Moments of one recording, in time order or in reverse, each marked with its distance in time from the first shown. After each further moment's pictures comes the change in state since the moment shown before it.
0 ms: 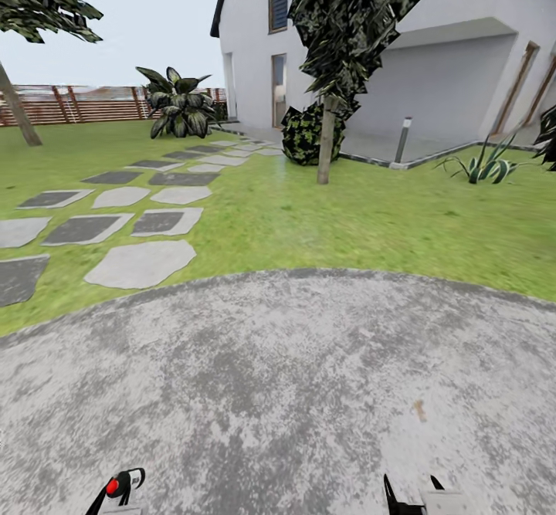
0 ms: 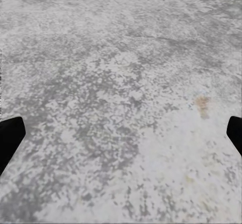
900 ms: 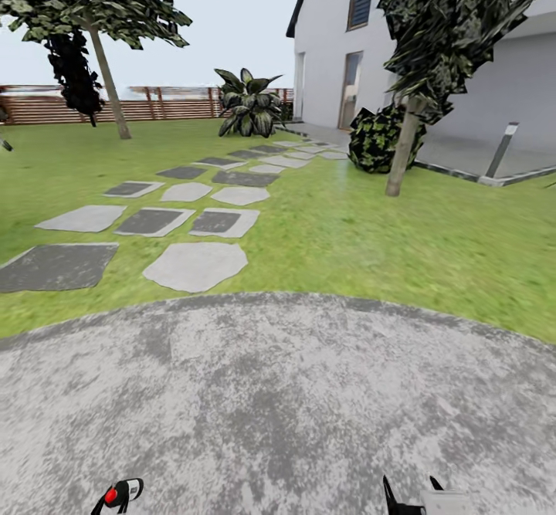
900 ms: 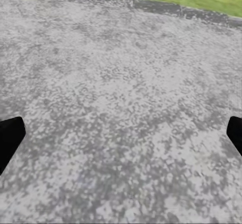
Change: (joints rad) left arm 0.000 -0.001 0.001 0.035 0.000 0.005 0.002; right arm 0.000 0.002 0.002 0.003 0.003 0.000 0.000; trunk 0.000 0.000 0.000
